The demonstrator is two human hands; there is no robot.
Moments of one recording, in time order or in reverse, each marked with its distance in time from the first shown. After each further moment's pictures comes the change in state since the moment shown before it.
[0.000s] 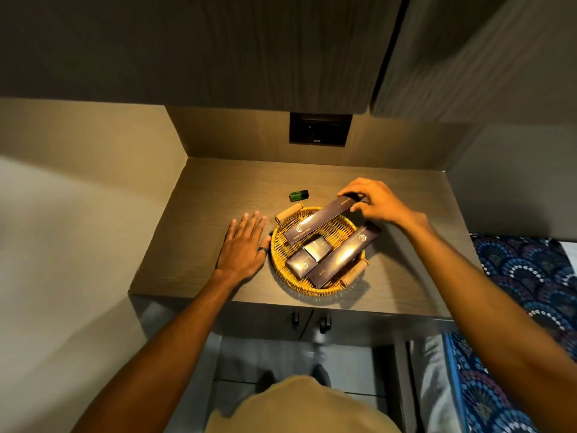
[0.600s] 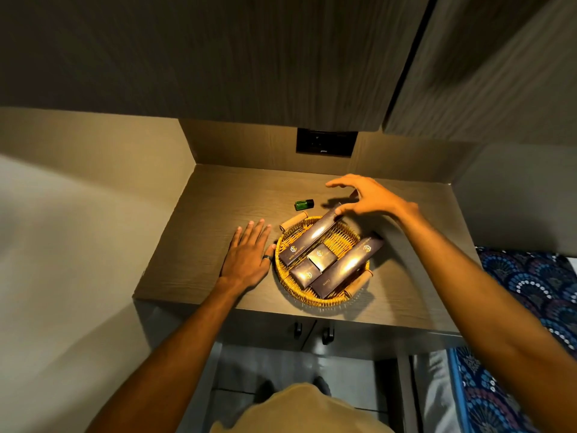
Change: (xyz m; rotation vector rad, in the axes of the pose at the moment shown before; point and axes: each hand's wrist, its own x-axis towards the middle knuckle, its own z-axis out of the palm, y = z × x) left_hand -0.002 0.002 -0.005 -0.001 -0.016 -0.014; right_hand 0.047 -0.010 -0.009 0.030 -0.167 -0.026
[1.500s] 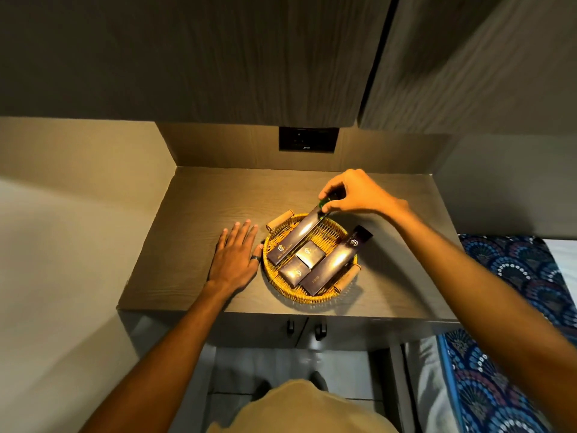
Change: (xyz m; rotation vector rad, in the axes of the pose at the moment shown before) left_hand -0.001 0.000 0.001 -0.036 0.024 0.005; right_hand -0.028 -0.030 -0.005 -0.016 0.131 0.056
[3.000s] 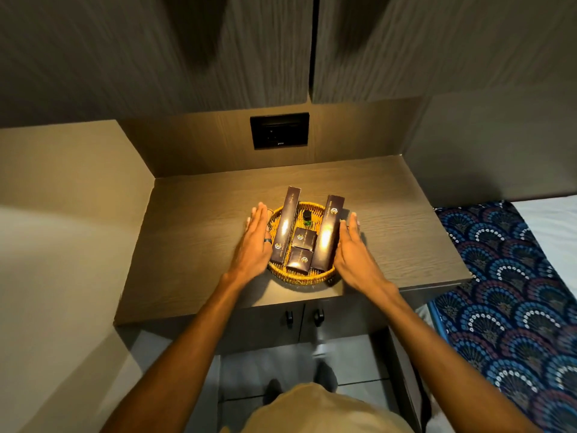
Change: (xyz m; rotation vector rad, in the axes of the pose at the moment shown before) left_hand 0.016 0.053 -0.006 -0.481 0.038 0.162; right_hand -0.134 -0.031 0.120 0.197 0.206 0.489
